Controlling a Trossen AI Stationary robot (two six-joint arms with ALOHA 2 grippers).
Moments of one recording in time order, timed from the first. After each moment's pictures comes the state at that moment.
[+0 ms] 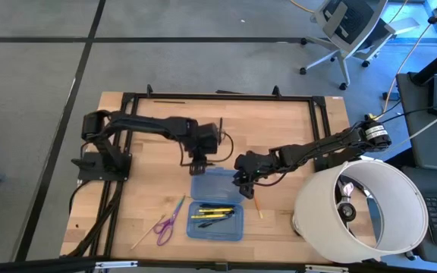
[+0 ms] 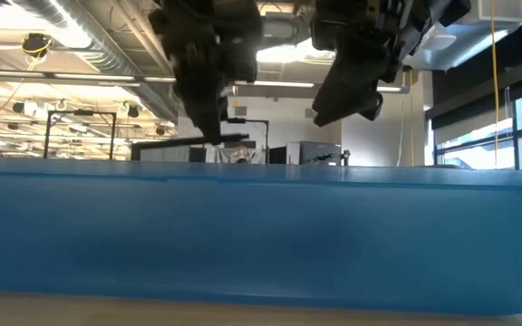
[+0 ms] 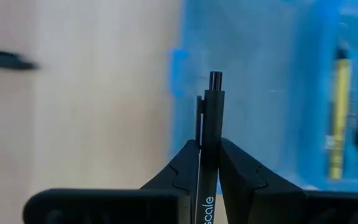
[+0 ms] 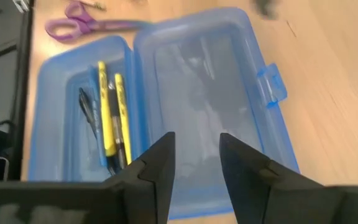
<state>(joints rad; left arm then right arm) 0.13 1.72 1.27 -0.77 0.27 -0.01 0.19 1.56 0.99 -0.24 0.02 0.49</state>
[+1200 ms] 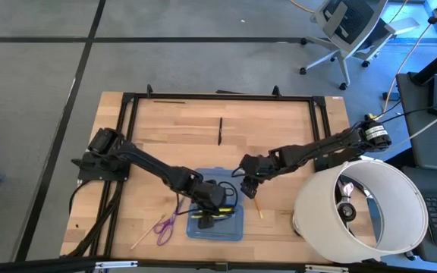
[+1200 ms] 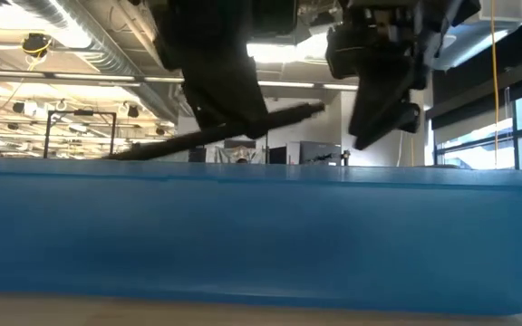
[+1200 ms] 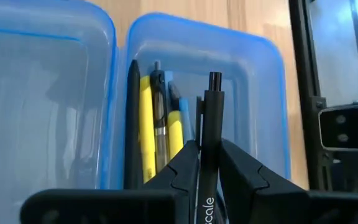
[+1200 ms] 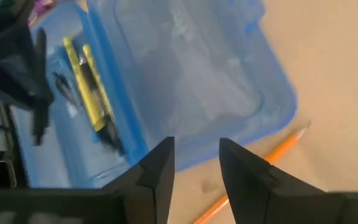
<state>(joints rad) -0.33 1.87 1.27 -0.31 0.12 -0.46 0.20 1.56 0.99 -0.42 -0.03 0.75</state>
